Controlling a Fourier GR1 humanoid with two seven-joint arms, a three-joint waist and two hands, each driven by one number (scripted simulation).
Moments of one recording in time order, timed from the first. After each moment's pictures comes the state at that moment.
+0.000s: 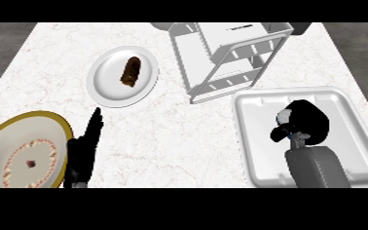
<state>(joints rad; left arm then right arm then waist) 0.09 0.10 -0.07 -1.40 -0.07 0.19 0.02 -0.24 -0.11 0.02 -1.39 1.10 0.19 0.93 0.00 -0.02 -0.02</state>
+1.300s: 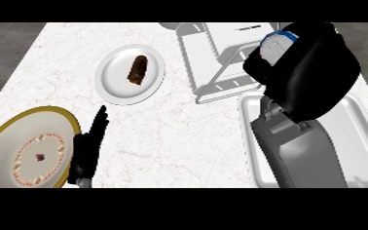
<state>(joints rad) 0.06 0.10 -0.09 -1.38 -0.07 0.18 0.04 -0.68 -0.01 0.21 -1.75 1.62 0.09 1.25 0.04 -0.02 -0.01</state>
